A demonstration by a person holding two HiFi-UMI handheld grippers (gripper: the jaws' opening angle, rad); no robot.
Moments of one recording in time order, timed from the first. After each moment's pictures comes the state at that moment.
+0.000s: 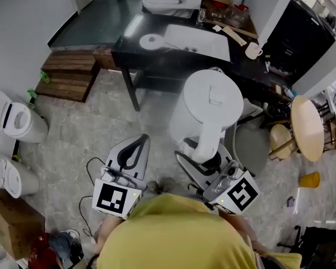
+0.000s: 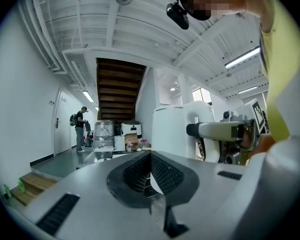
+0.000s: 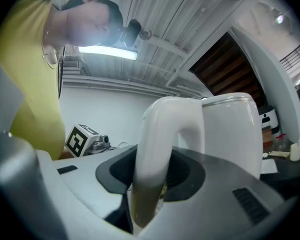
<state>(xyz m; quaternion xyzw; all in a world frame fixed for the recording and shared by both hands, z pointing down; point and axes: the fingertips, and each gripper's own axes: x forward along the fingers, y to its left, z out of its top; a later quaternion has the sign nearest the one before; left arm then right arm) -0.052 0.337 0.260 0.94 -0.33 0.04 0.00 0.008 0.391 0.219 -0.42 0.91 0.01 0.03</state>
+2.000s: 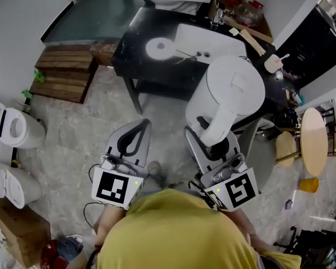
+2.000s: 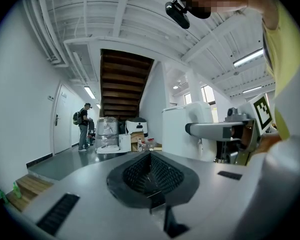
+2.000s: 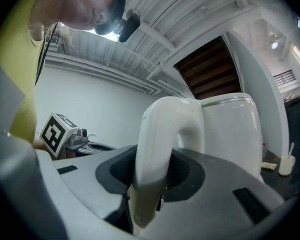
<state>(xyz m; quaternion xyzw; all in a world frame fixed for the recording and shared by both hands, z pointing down) -0.040 0.118 0.262 0.94 -0.34 0.02 0.02 0.037 0.160 0.229 -0.54 0.84 0.03 -0.01</state>
